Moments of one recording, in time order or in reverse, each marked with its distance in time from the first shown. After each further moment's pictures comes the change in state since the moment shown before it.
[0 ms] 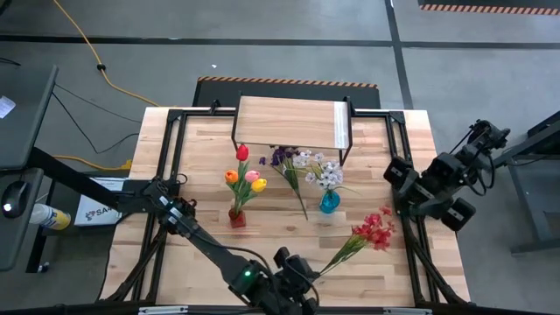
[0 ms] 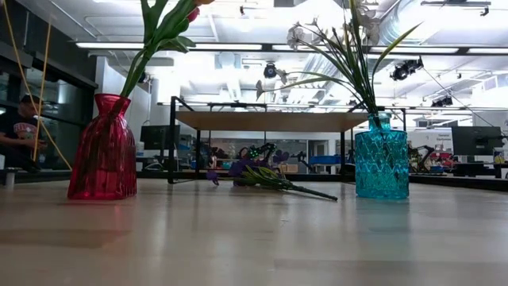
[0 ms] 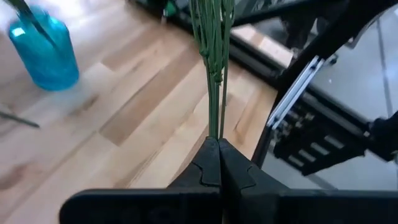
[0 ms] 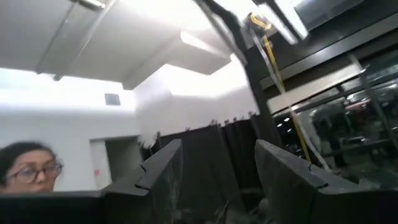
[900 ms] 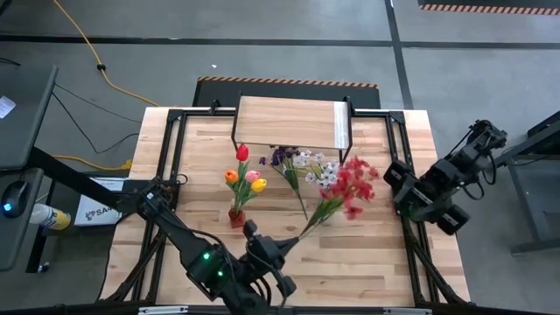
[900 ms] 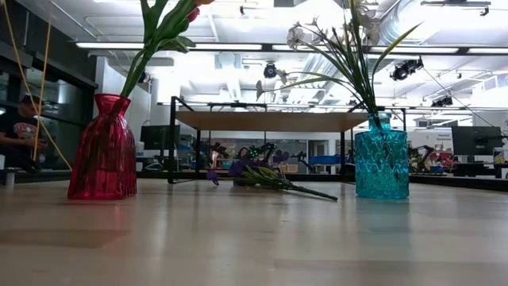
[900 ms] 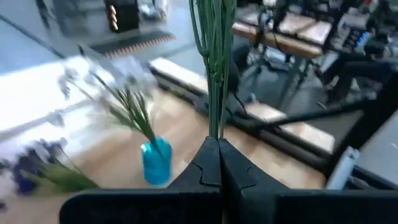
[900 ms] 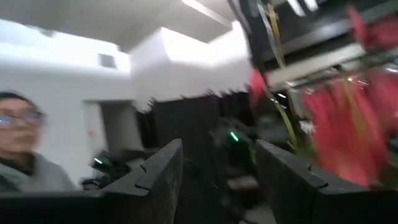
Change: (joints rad) left arm -0.055 -0.228 0.001 -0.229 -0.418 0.110; right arm 0.000 -0.052 0.000 -0.193 -0.031 -0.061
